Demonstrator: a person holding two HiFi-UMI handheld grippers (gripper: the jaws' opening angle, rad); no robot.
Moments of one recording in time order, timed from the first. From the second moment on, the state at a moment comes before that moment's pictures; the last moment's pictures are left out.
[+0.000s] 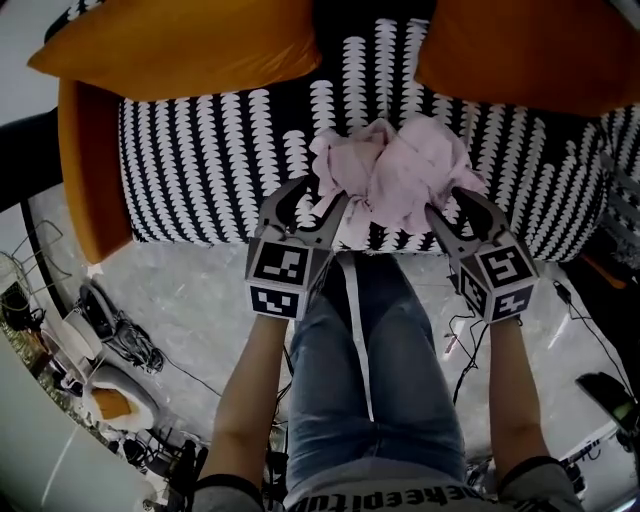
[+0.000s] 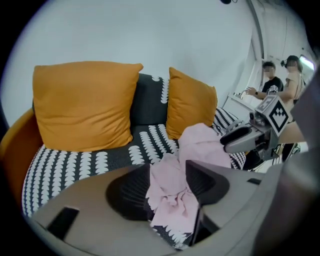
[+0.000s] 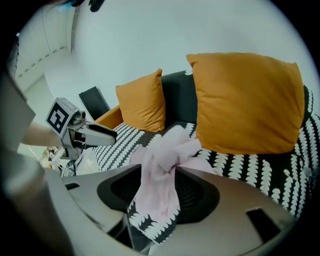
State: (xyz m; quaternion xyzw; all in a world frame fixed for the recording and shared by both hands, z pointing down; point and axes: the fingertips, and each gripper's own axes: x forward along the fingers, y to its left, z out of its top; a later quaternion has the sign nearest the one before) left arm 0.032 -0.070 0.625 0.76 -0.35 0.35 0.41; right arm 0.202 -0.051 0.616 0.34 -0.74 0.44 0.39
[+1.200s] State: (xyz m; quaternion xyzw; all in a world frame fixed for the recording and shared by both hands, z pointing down) left arm 0.058 -0.137 0.422 0.87 -0.29 0.24 0.32; right arm 0.139 -0.110 0.416 0.44 -0.78 0.37 0.25
